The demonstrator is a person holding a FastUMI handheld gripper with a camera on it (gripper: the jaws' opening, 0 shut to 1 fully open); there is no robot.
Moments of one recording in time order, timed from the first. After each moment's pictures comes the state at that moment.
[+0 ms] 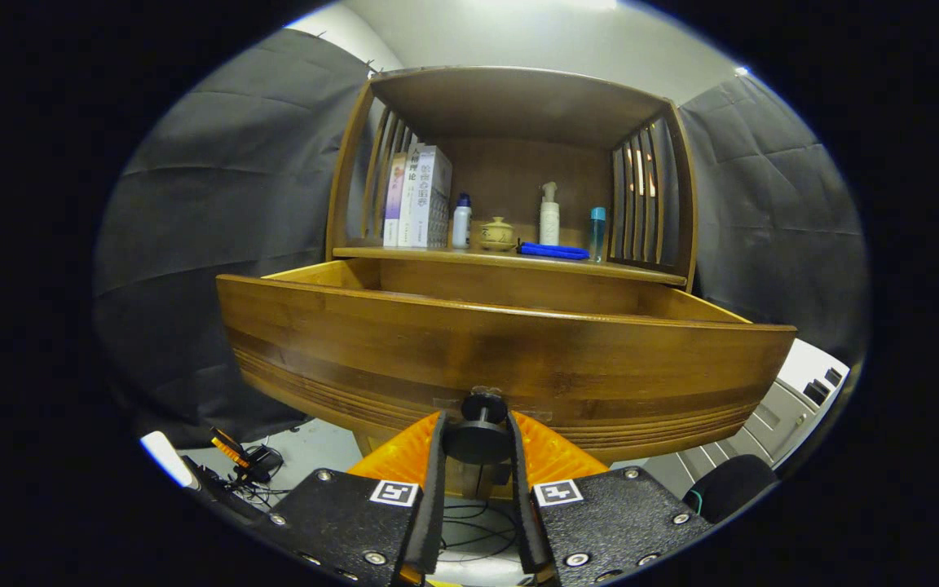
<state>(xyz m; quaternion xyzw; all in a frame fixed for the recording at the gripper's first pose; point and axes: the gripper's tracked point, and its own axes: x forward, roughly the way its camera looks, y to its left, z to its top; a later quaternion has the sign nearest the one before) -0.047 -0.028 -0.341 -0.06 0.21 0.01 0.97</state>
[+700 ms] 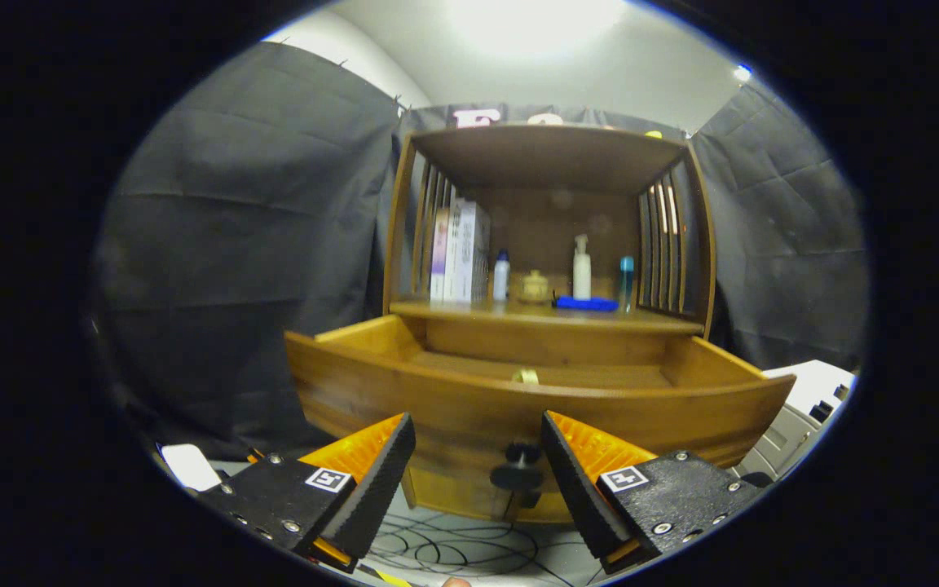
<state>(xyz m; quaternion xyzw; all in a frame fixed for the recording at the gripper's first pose) -0.052 0.010 -0.235 -0.04 0.11 0.07 0.99</state>
